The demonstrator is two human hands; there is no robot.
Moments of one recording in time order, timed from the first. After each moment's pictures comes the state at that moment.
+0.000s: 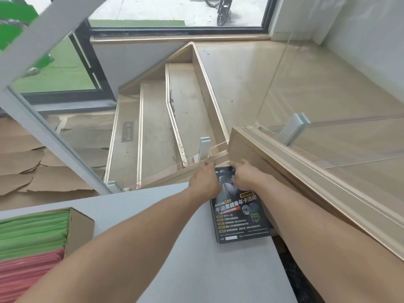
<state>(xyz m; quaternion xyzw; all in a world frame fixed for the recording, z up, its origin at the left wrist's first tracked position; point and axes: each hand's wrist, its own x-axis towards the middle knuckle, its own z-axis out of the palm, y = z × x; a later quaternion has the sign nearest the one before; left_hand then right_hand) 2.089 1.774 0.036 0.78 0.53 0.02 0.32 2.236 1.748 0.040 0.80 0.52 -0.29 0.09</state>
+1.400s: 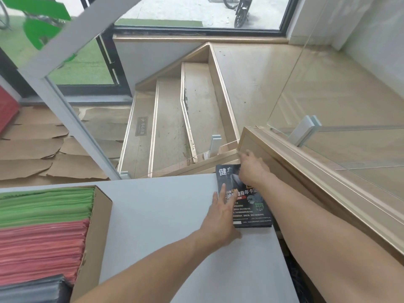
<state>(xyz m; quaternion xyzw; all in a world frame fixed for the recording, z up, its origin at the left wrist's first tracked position) 2.054 1.658 0.014 0.80 0.46 -0.01 0.39 2.219 1.745 0.047 0.80 0.56 -0.18 0.06</state>
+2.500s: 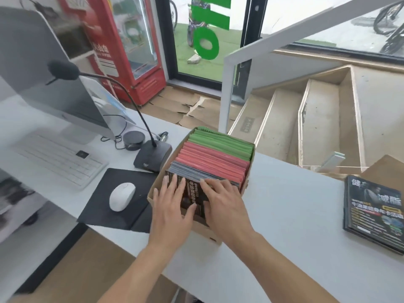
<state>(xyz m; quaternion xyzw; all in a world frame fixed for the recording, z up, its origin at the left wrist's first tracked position) 1.651 1.477 0.043 0.60 0.75 0.28 0.08 1.805 1.538 0.074 0.43 0.88 -0.05 -0.20</state>
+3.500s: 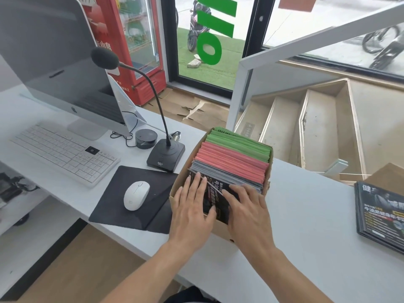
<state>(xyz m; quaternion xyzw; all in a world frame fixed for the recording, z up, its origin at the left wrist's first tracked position) 1.632 1.478 0.025 0.64 0.72 0.24 0.08 1.791 1.515 0.053 0.50 0.84 0.07 -0.18</state>
